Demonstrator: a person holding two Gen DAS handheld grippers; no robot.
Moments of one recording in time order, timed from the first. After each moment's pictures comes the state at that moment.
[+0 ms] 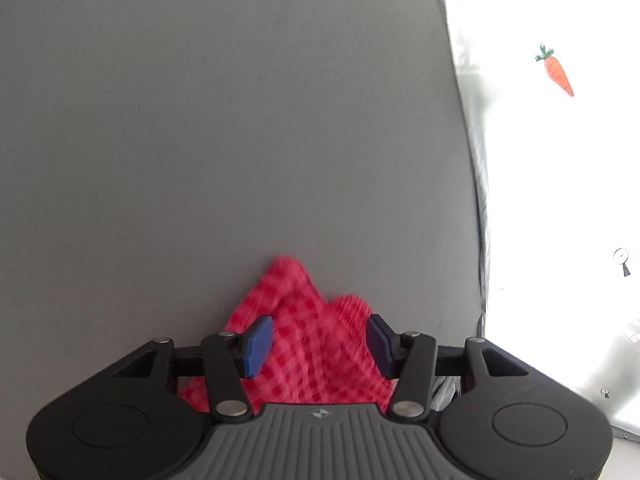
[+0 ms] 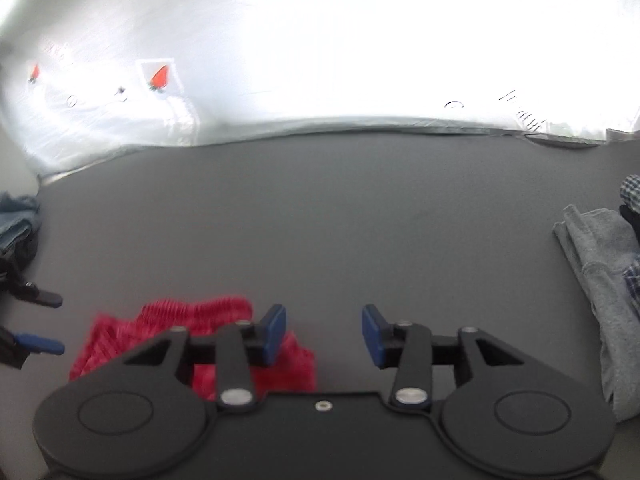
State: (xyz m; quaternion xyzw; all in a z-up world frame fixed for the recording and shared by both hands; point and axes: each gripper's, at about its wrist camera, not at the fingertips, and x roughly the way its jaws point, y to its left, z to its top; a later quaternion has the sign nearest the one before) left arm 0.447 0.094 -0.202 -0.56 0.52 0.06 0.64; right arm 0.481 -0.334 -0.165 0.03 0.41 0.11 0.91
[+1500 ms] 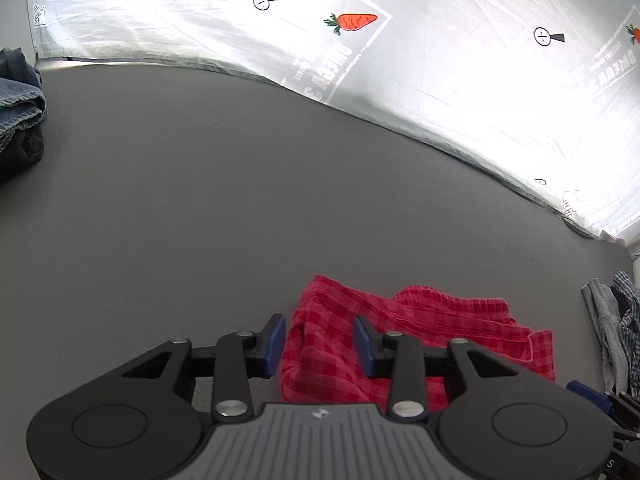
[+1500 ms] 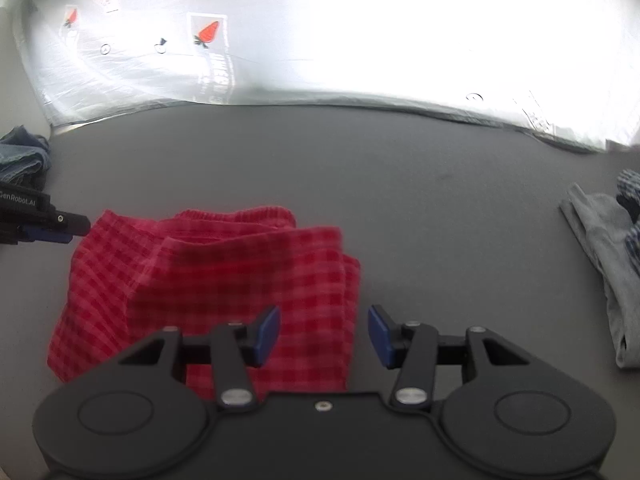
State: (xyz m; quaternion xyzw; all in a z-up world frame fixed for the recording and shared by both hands) left arm 0.415 -0.028 -0.171 -0.16 0.44 0.03 0.89; right arm 0.396 -0.298 -0.196 -0.04 0.39 0.16 0.91
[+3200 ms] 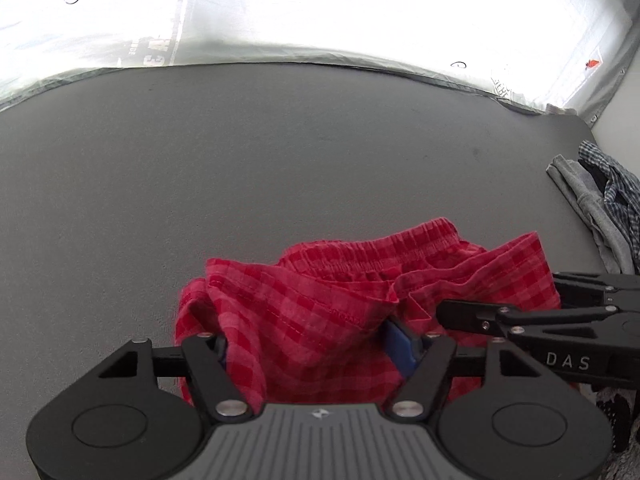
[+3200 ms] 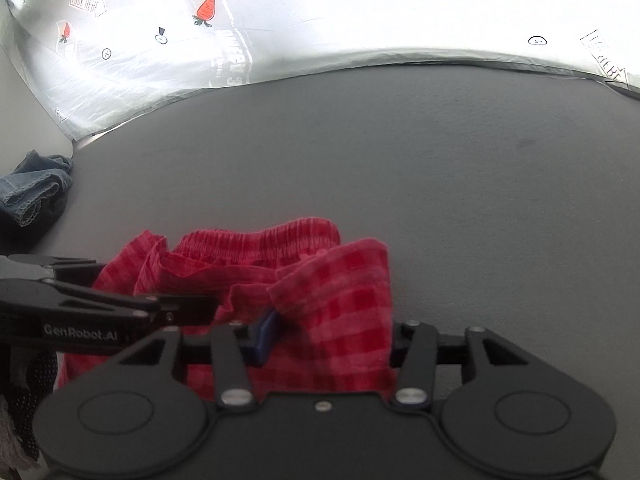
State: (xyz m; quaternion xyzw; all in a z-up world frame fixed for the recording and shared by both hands) left arm 0.461 -0.095 -0.222 -0.03 0.48 -0.12 0.87; right arm 0.464 -0.282 -0.235 0.04 0.45 0.20 0.87
